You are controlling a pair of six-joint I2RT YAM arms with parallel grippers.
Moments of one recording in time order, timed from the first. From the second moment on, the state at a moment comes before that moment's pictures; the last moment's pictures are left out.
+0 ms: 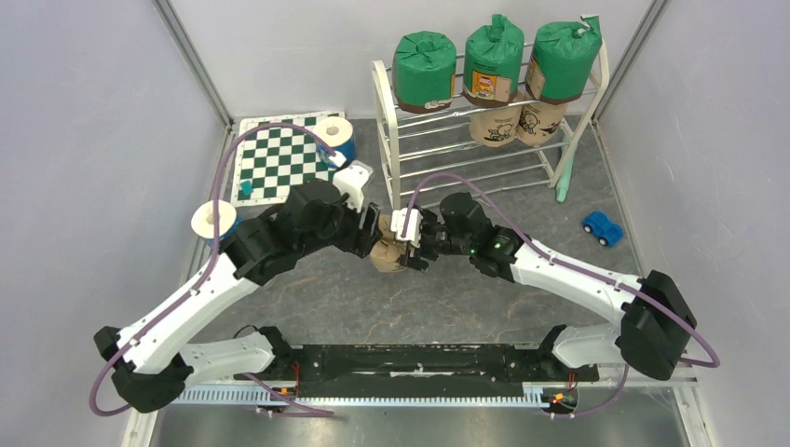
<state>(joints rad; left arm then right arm) -0.86 1.06 1.25 -0.79 -0.10 -0.20 0.85 1.32 0.89 -0.04 -0.38 -0.55</state>
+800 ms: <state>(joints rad) -0.81 0.66 0.77 -0.43 -0.84 -0.06 0.63 1.23 1.07 -0.11 -0.10 -0.42</state>
